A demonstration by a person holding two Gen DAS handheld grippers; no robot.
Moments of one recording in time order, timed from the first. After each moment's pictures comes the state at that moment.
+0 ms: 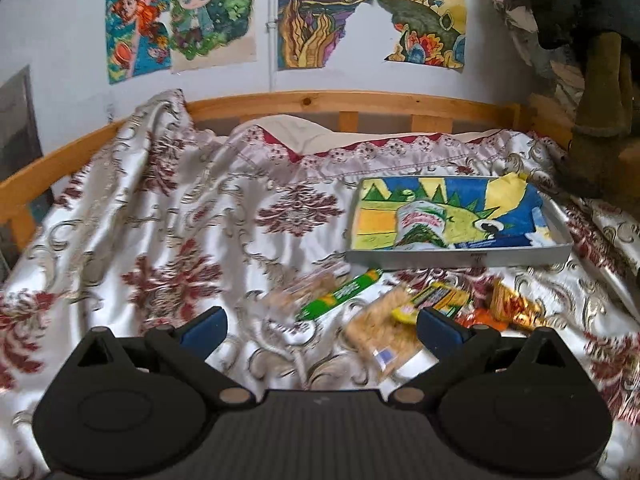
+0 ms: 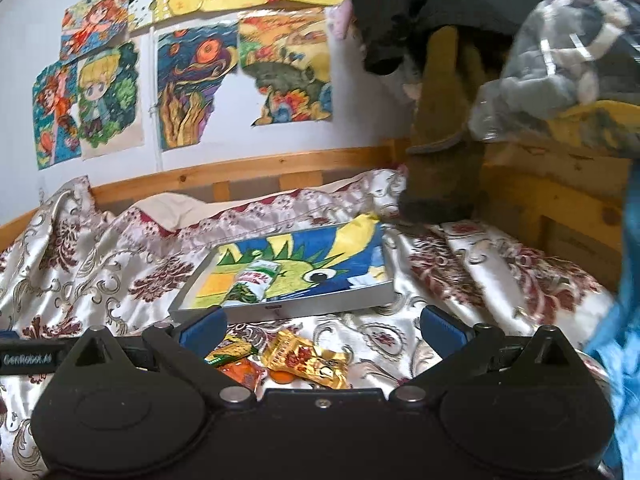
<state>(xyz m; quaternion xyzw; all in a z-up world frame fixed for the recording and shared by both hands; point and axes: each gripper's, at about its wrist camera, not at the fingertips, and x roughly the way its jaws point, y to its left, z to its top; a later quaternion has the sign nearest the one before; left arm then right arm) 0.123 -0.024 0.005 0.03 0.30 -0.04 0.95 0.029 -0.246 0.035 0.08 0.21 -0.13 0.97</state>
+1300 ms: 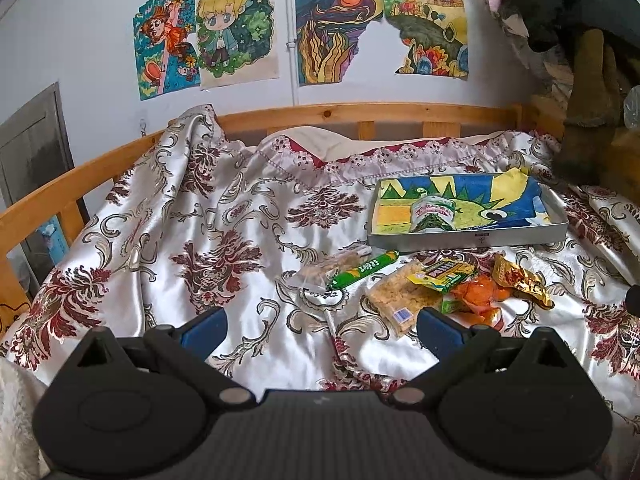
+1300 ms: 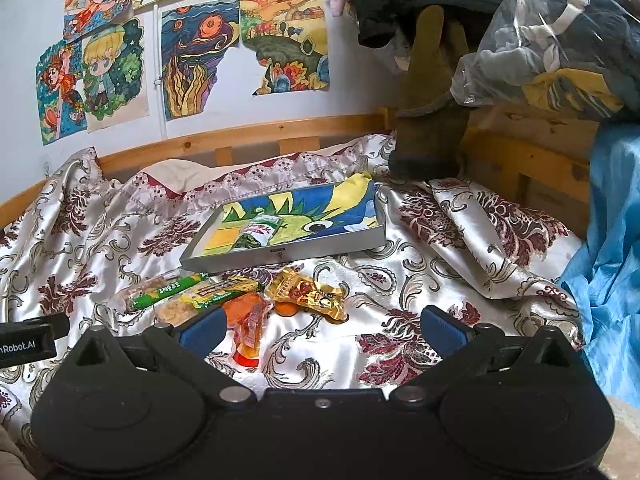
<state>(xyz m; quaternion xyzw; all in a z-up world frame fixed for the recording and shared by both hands) 0.054 -0.007 0.007 0.05 0.28 -0.02 0.96 -0.021 -0.222 0.027 0.07 0.26 -0.13 0.96</state>
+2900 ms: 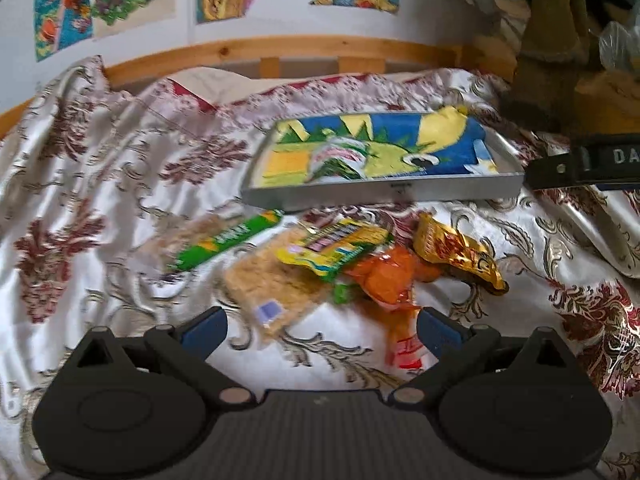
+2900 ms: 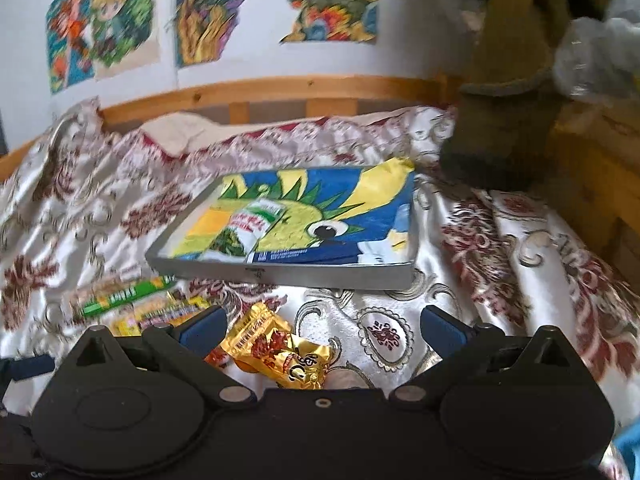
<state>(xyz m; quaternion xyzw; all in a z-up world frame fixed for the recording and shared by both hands) 0.146 -0.102 -0.066 0.04 0.36 -0.13 0.92 0.152 -0.310 0.001 0.02 0.34 -0.03 0.94</state>
